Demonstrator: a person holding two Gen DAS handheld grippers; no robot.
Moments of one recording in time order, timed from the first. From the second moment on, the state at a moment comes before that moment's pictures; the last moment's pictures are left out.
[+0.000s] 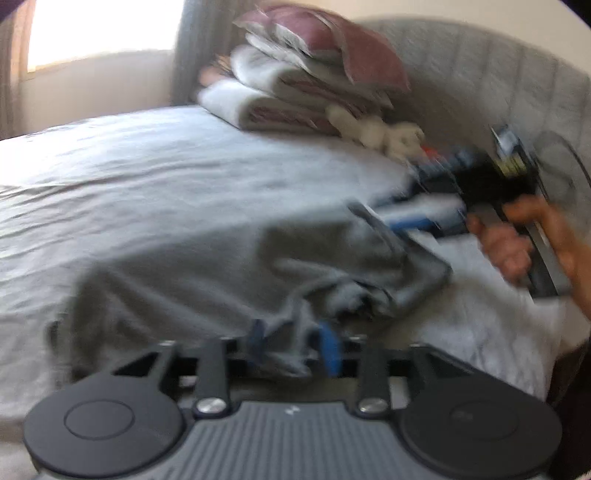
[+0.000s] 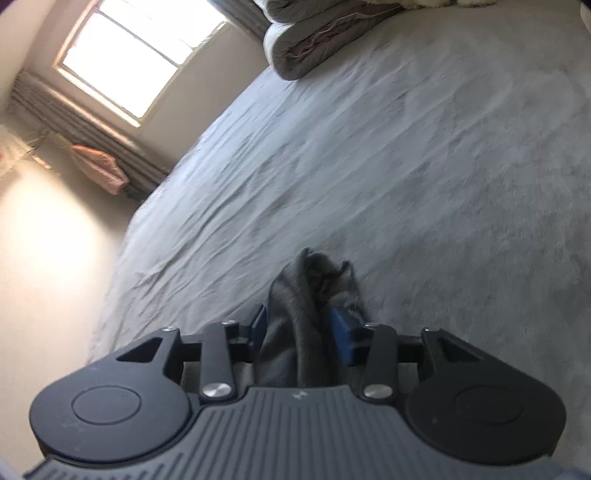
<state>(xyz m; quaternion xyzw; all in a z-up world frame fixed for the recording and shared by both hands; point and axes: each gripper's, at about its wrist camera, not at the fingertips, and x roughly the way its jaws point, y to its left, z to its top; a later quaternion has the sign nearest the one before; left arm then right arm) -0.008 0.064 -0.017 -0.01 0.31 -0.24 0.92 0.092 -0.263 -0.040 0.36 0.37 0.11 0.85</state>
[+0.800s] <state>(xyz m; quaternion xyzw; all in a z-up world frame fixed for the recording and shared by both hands) 0.005 0.152 -0.030 -0.19 0.37 -0.01 0.91 0.064 -0.294 -0.053 0.42 0.38 0.10 0.81</state>
